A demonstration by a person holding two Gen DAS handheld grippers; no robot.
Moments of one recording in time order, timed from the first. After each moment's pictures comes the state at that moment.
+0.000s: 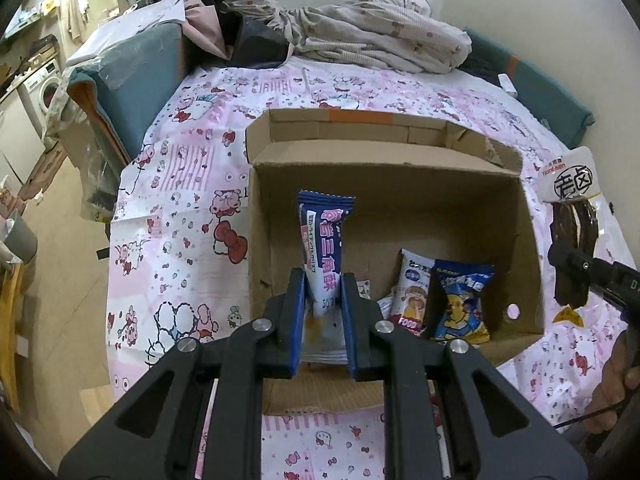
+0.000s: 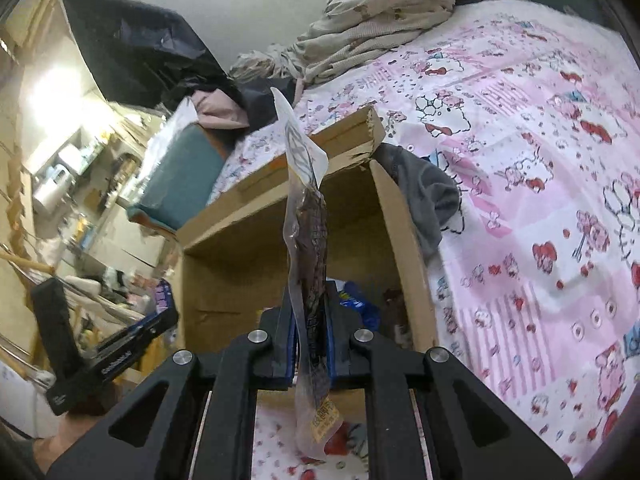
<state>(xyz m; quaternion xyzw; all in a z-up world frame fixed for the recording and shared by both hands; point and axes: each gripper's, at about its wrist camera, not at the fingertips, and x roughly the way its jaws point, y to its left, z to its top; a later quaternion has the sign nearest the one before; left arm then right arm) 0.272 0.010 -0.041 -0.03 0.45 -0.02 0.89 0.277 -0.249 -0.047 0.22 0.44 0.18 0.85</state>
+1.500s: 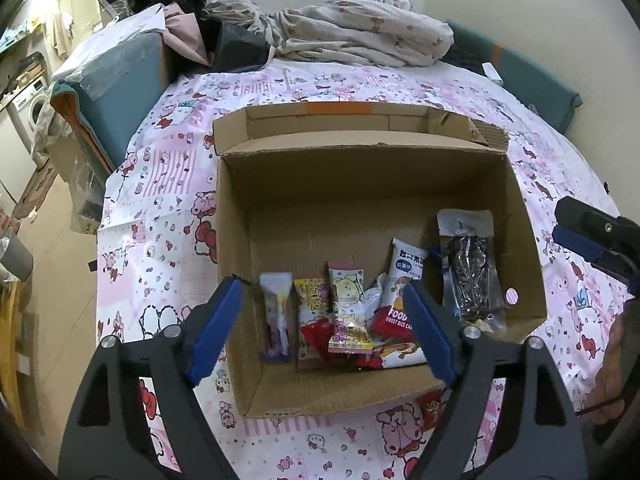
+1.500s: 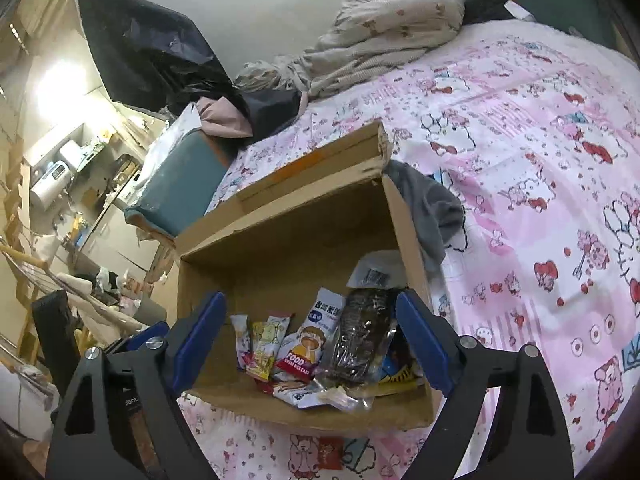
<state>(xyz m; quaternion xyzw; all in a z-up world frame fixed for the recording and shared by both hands) 0.267 -0.007 -0.052 -0.01 0.44 -0.05 0.90 0.275 -0.243 -0.038 0.22 0.41 0.19 0.86</state>
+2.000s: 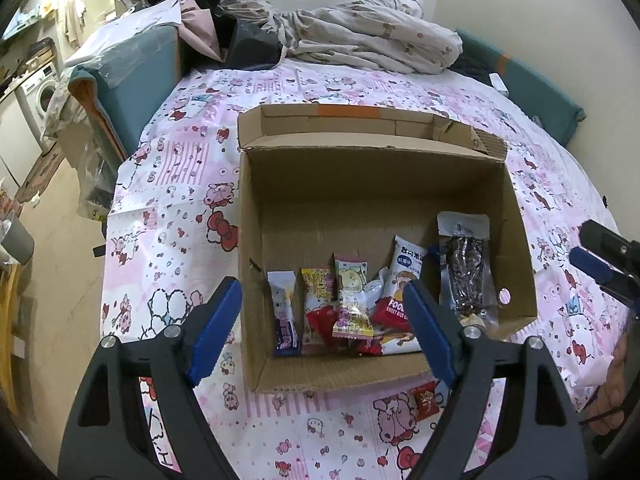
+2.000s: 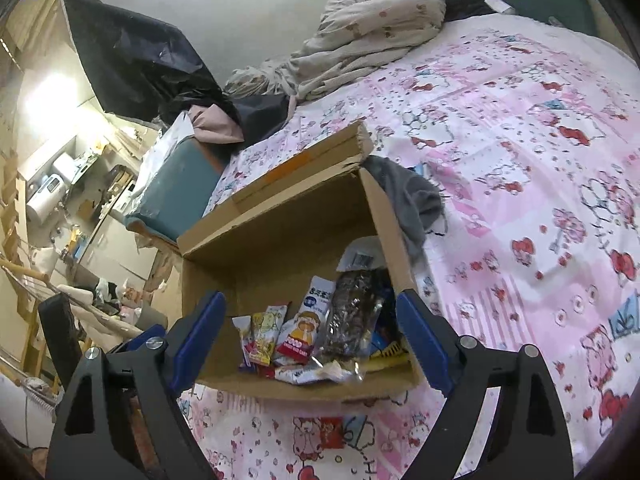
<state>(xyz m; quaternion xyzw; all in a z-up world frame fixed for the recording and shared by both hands) 0.248 0.005 -0.040 -0.03 0.44 -0.03 0.90 0.241 -0.261 -0.022 0.23 0.40 0.16 0.87</state>
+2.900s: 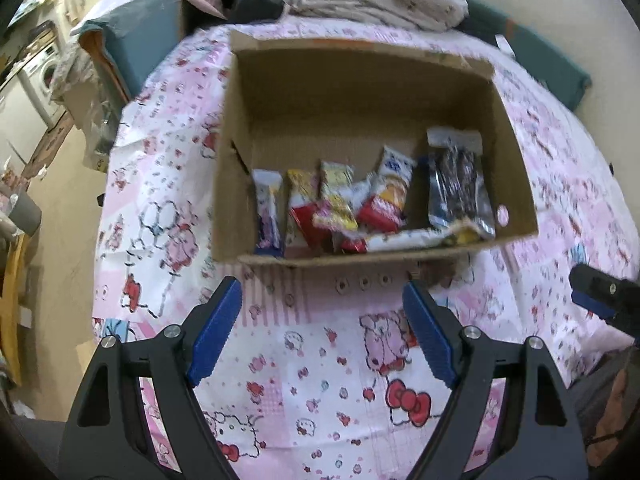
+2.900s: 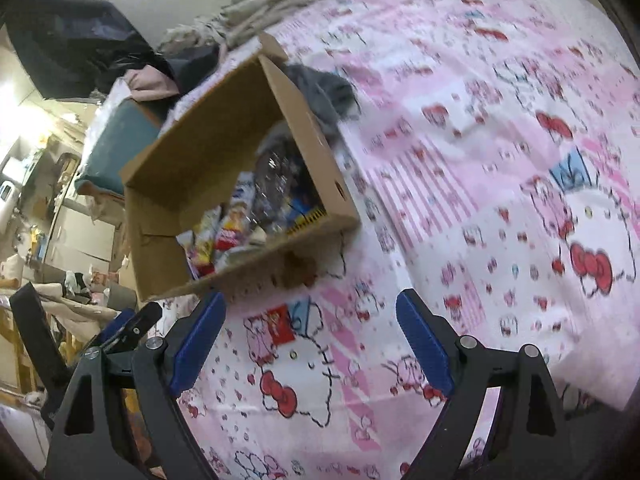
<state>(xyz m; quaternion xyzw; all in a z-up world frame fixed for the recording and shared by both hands) 0.193 -0.027 -0.080 -0.02 0.51 -0.02 0.86 0.176 -0.278 -0.078 0.26 0.53 0.07 0.80</state>
